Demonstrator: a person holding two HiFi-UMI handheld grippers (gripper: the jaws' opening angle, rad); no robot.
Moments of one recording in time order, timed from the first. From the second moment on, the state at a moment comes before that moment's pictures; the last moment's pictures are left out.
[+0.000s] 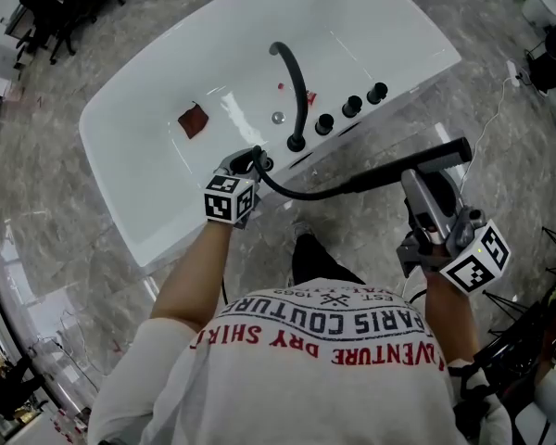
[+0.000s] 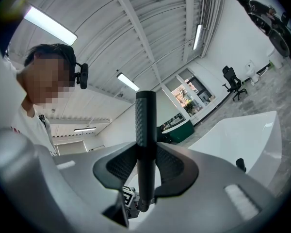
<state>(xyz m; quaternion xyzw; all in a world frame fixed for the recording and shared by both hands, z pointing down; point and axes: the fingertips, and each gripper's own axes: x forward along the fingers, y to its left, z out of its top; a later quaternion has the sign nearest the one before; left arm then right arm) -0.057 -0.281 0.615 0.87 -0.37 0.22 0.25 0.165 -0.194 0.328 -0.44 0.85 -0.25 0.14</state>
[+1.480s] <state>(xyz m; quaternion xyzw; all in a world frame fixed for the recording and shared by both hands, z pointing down) -0.057 -0.191 0.667 0.86 -0.33 0.28 0.29 0.123 -0.207 0.330 -0.40 0.88 -0.25 0.11</state>
